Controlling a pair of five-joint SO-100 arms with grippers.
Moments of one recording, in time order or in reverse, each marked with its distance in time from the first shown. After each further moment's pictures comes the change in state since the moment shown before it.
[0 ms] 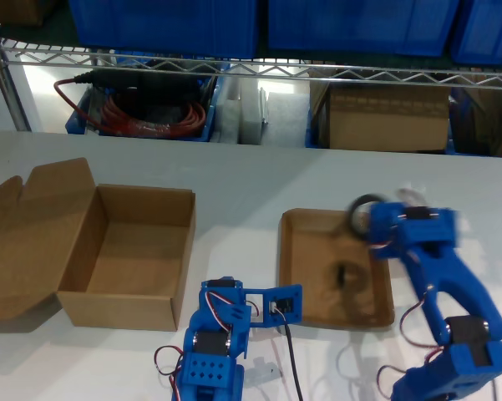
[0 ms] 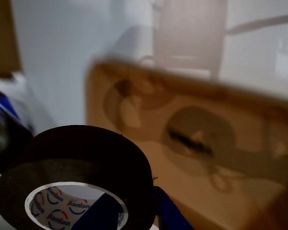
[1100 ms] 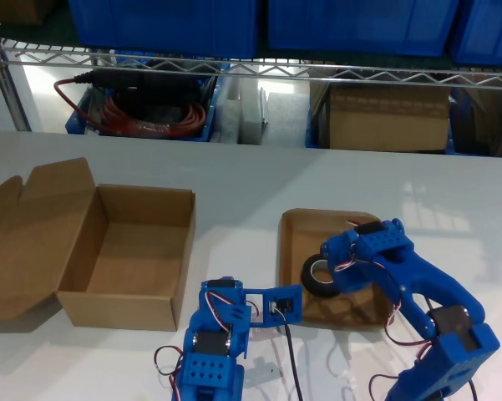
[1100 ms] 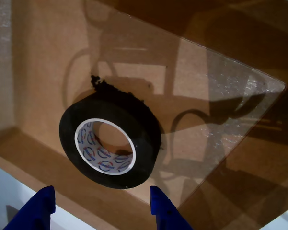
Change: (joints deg) arm 0 0.0 0.0 0.0 0.0 0.0; arm 1 -9.4 -6.2 4.3 2.5 -0.8
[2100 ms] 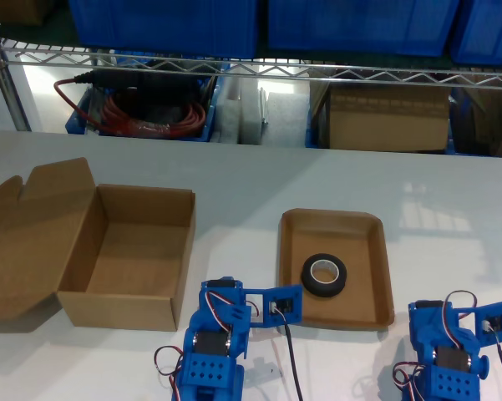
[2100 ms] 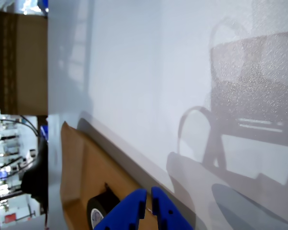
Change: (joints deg) arm 0 0.0 0.0 0.0 0.0 0.0; arm 1 30.5 88.3 68.5 -9.9 -16.4
